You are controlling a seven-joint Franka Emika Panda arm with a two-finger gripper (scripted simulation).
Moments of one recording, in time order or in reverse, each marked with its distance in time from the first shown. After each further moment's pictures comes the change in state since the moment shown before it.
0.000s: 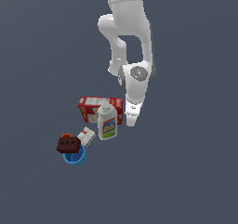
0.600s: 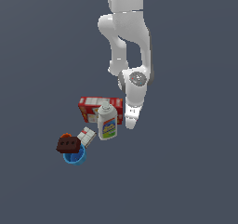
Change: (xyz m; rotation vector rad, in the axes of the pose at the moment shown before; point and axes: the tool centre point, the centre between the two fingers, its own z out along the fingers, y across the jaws) arm 0.000 0.000 0.026 0.000 0.000 -0.003
